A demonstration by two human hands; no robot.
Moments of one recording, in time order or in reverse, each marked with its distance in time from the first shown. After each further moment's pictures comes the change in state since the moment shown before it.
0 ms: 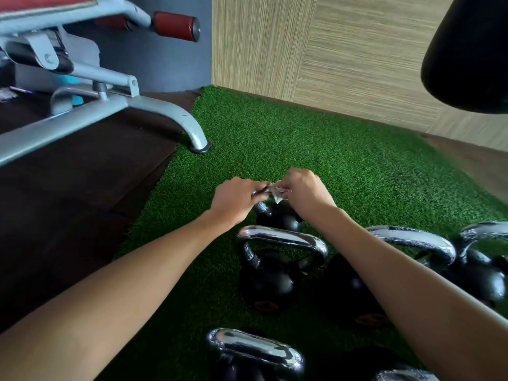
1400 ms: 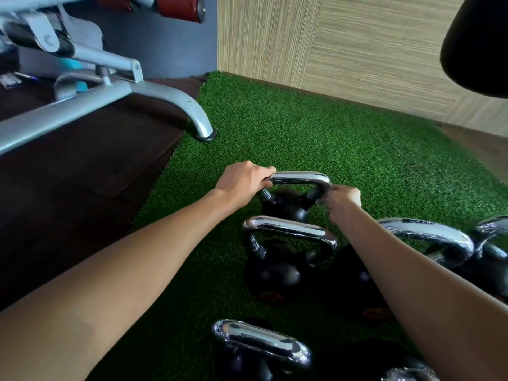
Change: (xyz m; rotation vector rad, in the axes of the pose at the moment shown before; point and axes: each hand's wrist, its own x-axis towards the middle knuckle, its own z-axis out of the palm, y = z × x) left_hand 0.015 -0.014 0.003 0.046 0.037 0.149; right_hand 0.011 0.094 0.051 0.929 0.177 1.055
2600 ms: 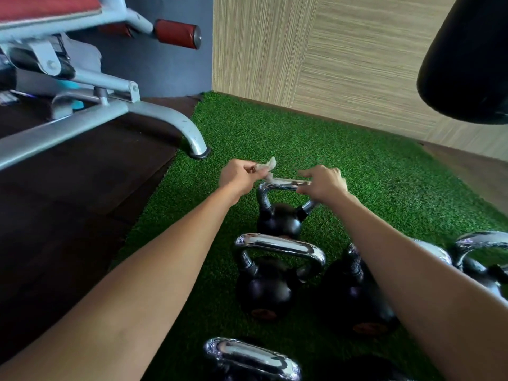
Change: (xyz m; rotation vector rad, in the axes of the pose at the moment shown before) left_hand 0.042 0.013 -0.022 -0.809 -0.010 -0.749; right_hand -0.054 -0.083 -0.003 -0.954 -0.119 -0.674
